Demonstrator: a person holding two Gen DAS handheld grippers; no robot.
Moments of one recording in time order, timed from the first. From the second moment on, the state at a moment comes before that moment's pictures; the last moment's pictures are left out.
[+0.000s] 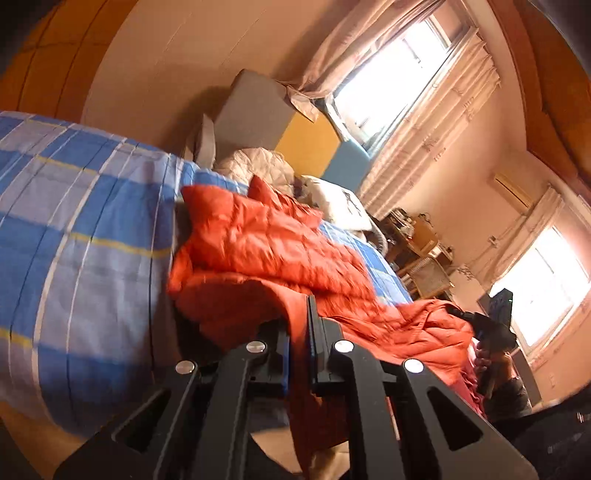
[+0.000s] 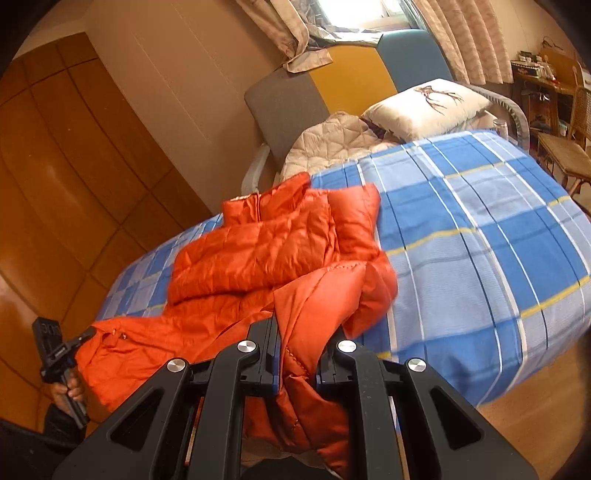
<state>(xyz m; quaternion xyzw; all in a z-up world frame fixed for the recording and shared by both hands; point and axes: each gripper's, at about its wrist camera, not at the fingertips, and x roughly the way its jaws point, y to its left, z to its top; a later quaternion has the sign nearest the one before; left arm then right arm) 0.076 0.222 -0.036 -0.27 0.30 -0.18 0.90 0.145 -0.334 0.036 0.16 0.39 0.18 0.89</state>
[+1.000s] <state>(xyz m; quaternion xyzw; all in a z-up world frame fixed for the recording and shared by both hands) 0.190 0.260 -0.125 -0.34 0.36 -0.09 0.86 0.222 -0.370 -0.036 0.29 0.38 0.07 0.87</state>
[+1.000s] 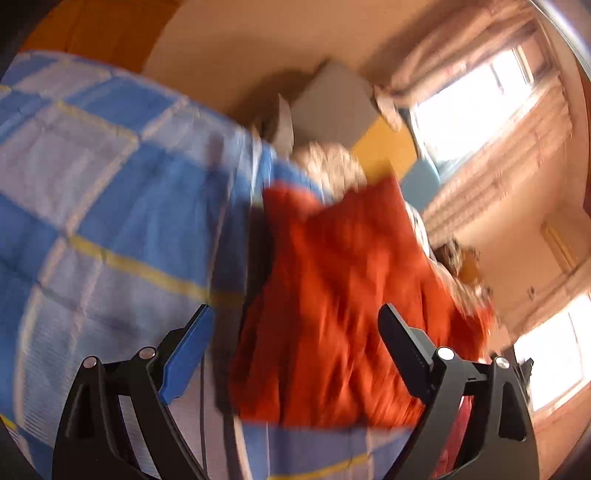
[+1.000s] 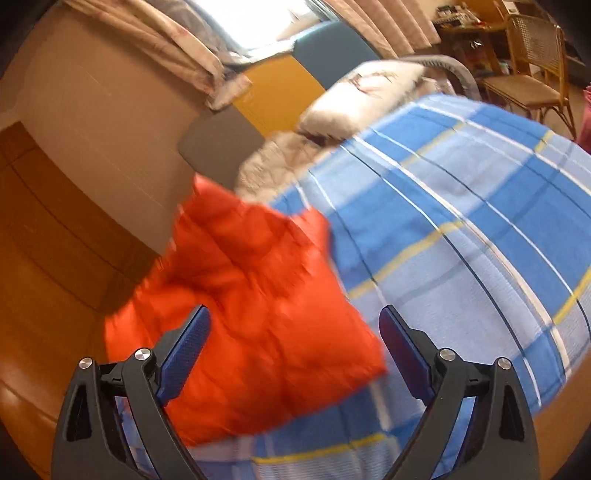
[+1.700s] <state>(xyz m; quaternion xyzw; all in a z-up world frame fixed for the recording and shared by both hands) 0.135 0.225 -0.114 -0.30 0.36 -0.16 0.87 0.201 -0.341 -0.049 0.23 0.43 0.10 0.87</state>
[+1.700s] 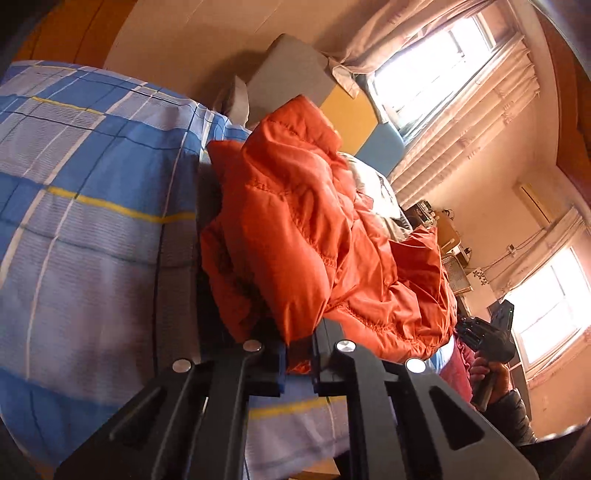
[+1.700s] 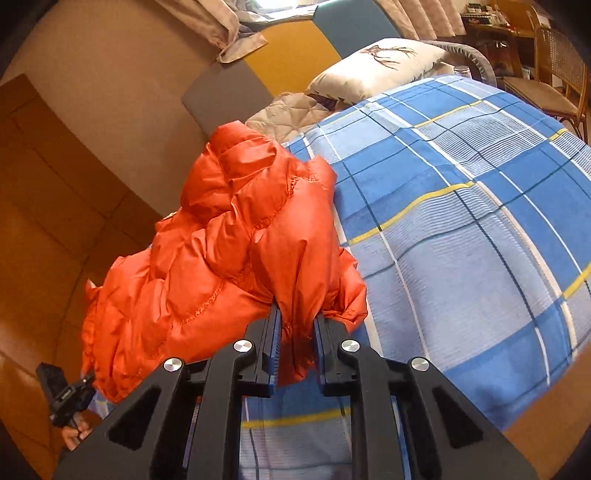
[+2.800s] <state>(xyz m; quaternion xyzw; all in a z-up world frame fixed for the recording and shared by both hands) 0.178 0.207 -0.081 -0.15 0.39 -0.11 0.90 0.265 -0.282 -0.023 -0.01 0.45 0.13 0.88</state>
